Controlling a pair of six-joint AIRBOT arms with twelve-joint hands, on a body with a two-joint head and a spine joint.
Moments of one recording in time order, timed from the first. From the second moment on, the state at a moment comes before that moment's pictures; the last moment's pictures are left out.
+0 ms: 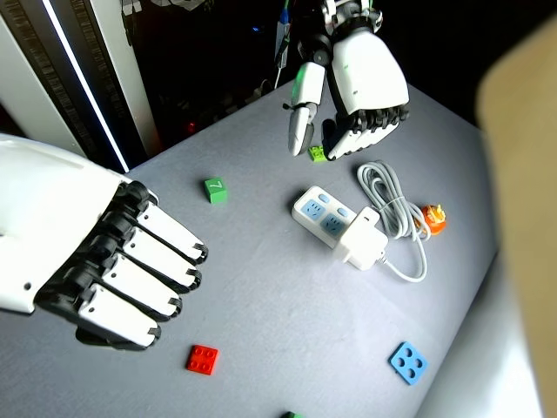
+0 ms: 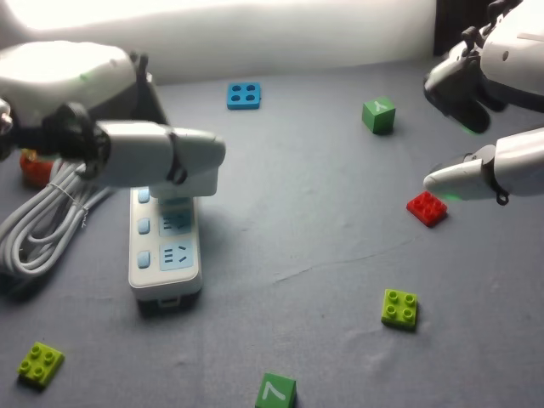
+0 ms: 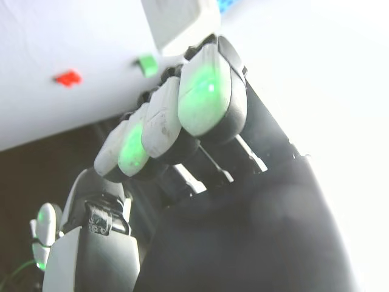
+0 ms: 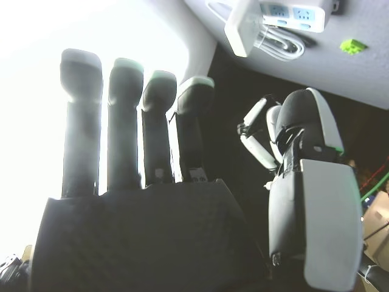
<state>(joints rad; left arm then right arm) 0.20 -0.70 0.70 -1.27 -0.41 2.09 -0.04 -0.70 0.73 -1.09 -0.12 -0.14</state>
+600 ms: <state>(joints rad) 0.20 -0.69 0.63 -1.28 -0.42 2.11 -0.05 -0.69 0.72 -1.09 -0.07 -0.16</state>
